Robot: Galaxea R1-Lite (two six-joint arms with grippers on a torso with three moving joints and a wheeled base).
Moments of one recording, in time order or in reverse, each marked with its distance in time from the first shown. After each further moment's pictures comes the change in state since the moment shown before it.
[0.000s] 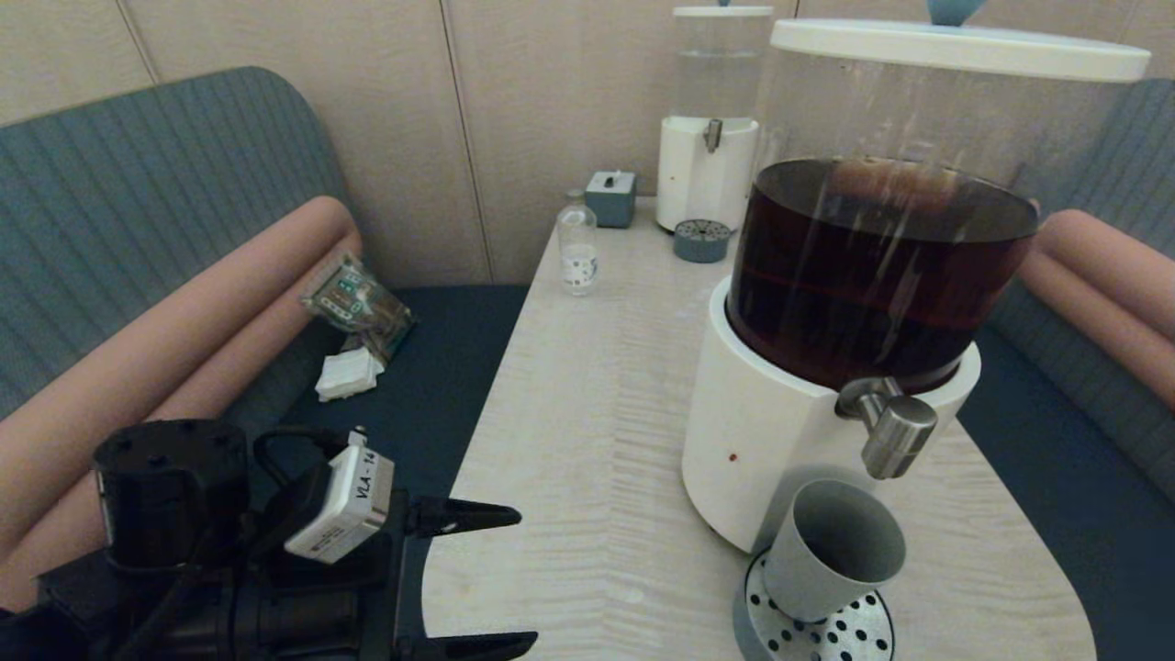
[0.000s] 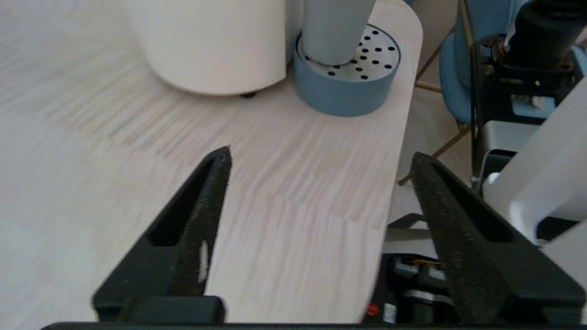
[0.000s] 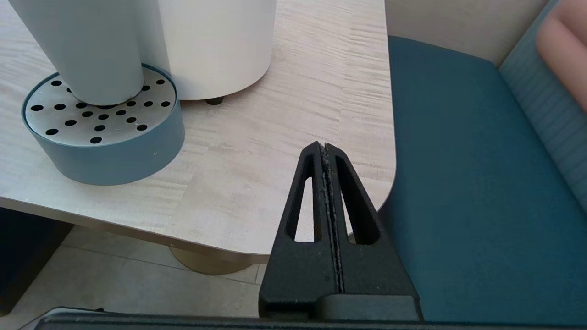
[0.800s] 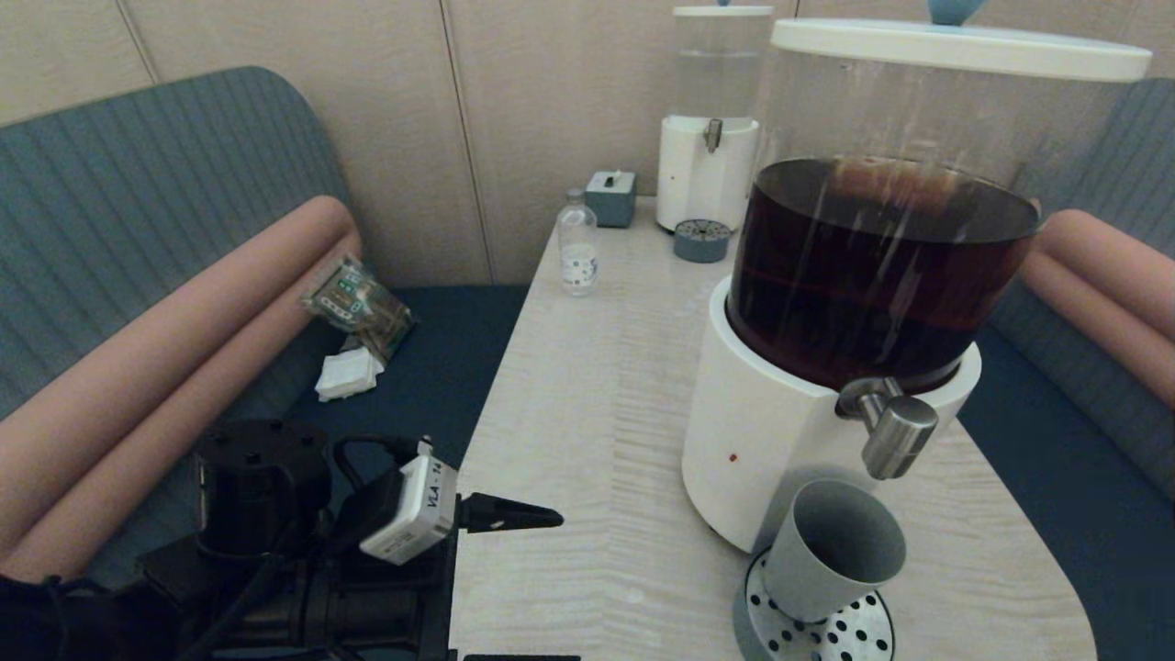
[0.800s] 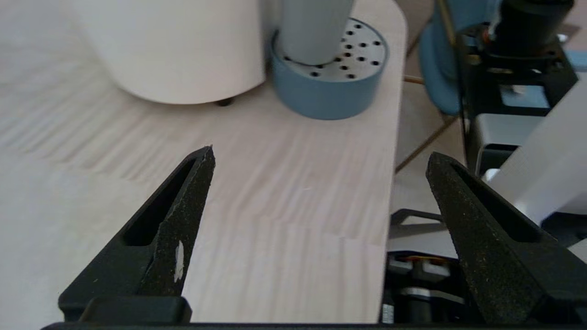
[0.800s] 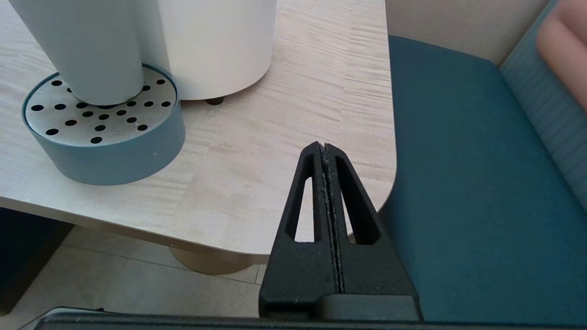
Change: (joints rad) left arm -0.074 0.120 -0.043 -0.044 -0.002 0.017; right arm 0.000 0.000 0.000 0.000 0.000 0.000
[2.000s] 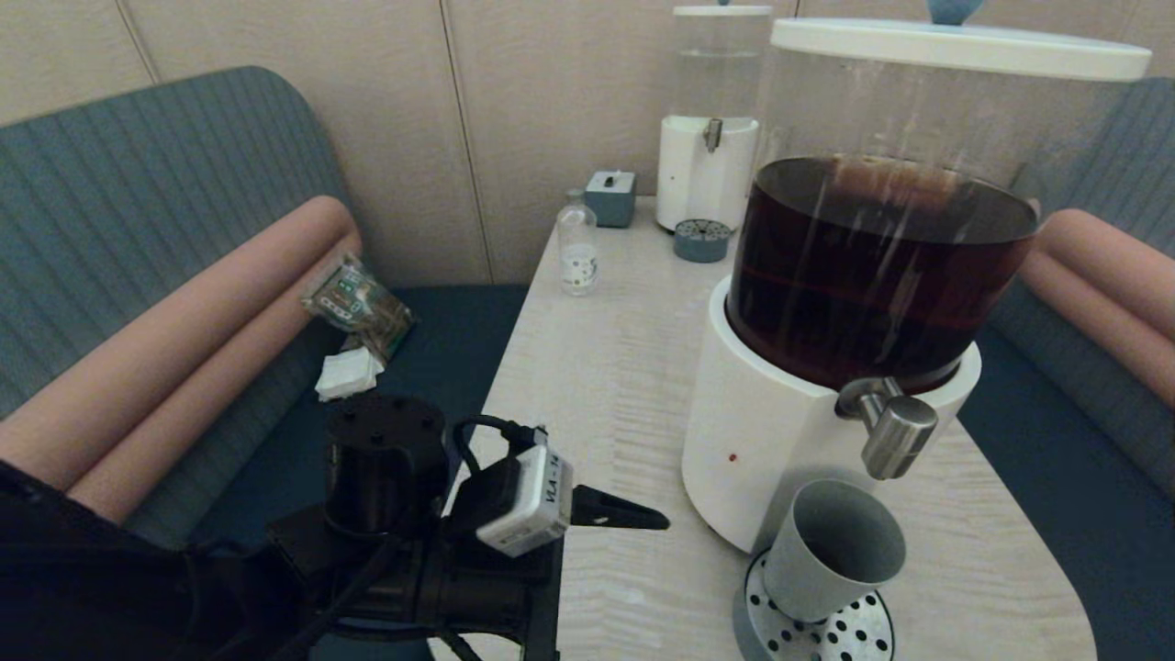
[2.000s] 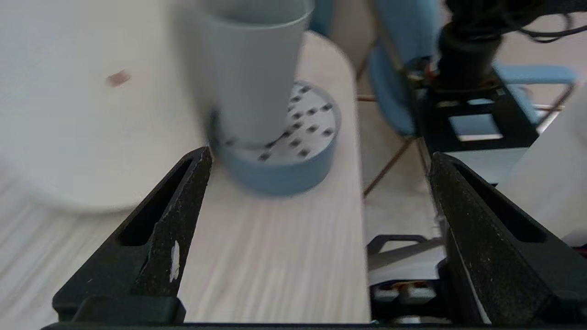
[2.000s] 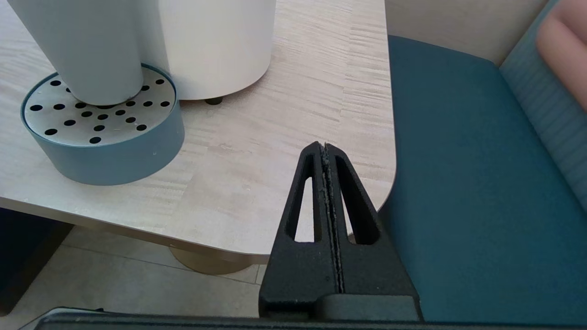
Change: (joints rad) left arm -0.204 0.114 -0.193 0.002 0.000 -0.048; right arm 0.000 0.000 0.000 0.000 0.000 0.000
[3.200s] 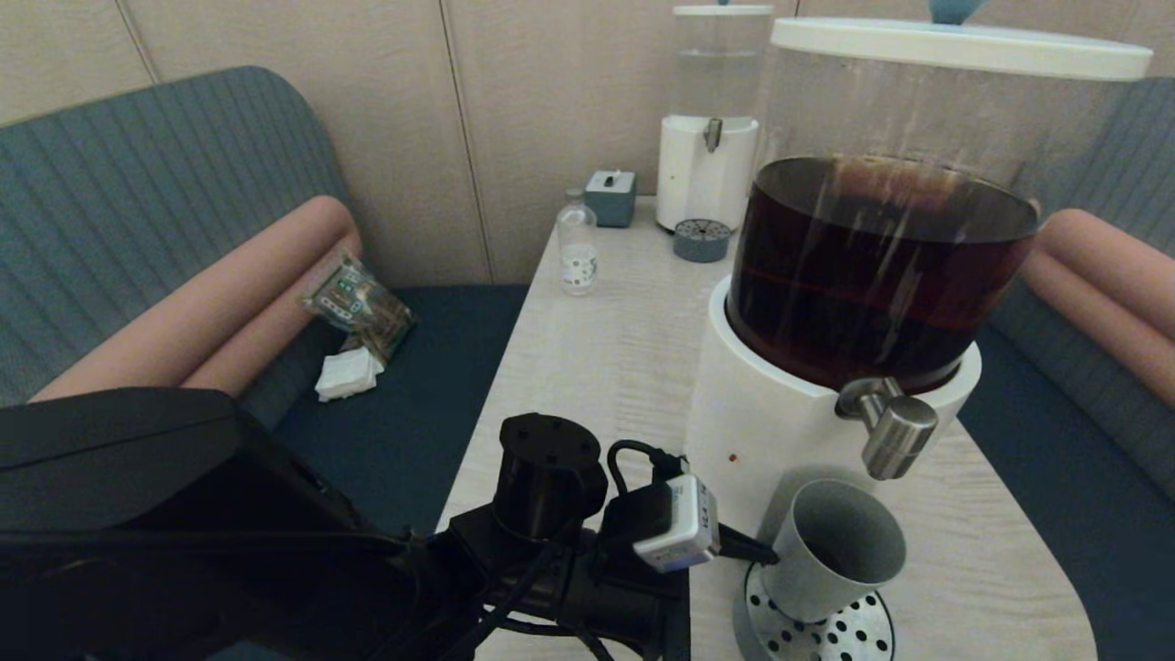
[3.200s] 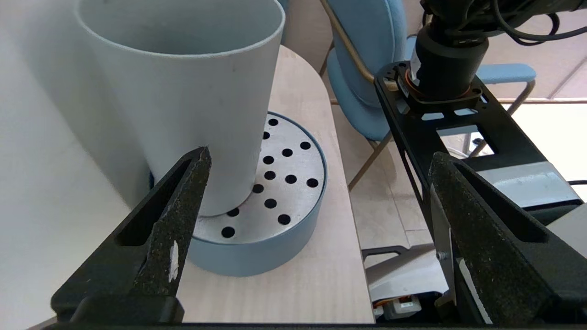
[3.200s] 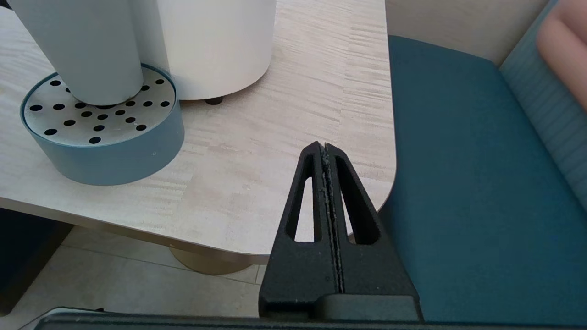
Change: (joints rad) left arm -0.146 0.248 -0.232 -0.005 0.009 -0.031; right arm 0.000 0.000 0.000 0.000 0.000 0.000
